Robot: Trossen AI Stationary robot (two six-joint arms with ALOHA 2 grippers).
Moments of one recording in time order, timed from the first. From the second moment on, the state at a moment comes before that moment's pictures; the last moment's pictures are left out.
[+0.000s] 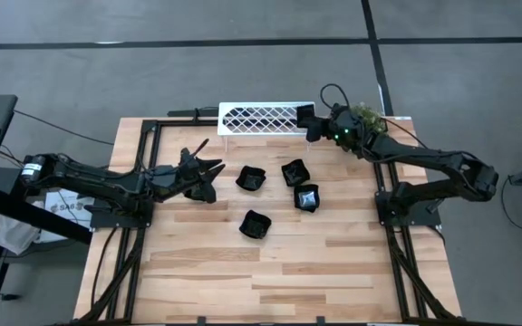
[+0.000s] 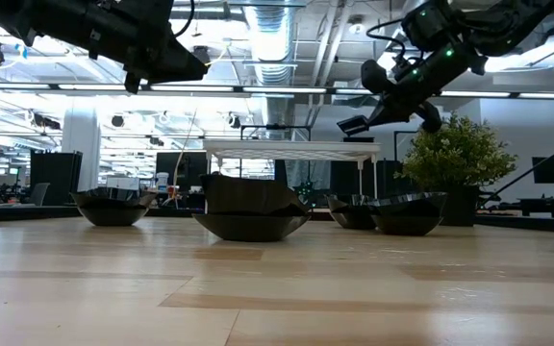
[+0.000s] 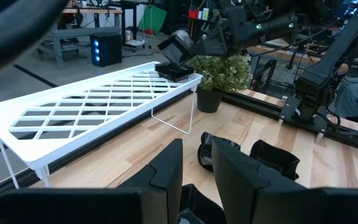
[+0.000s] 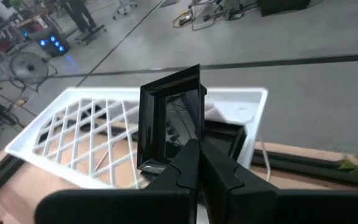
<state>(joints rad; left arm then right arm) -0.09 1.11 0.42 0.39 -0.61 -0.17 -0.57 1.14 0.67 0.11 0.33 0.58</state>
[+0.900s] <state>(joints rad) -0.09 1.11 0.42 0.39 -0.61 -0.17 -0.56 1.19 0.67 0.14 0.34 0.57</state>
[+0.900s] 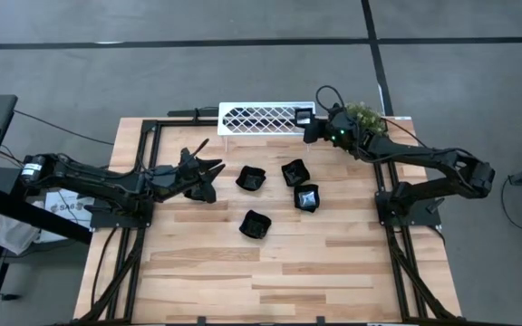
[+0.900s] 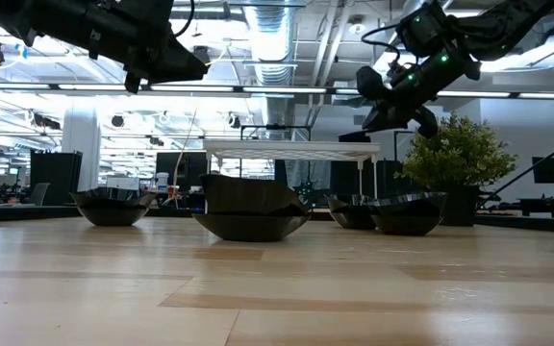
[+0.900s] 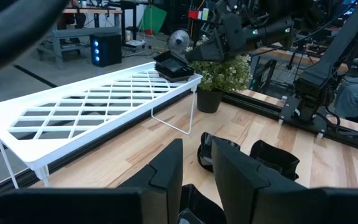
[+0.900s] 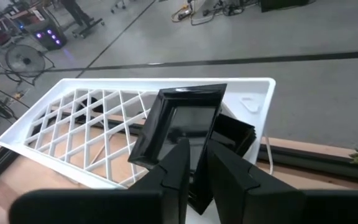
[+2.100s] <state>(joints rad) -0.09 1.11 0.40 0.38 -0.57 -0.17 -0.30 0.99 0.67 0.08 0.45 0.28</state>
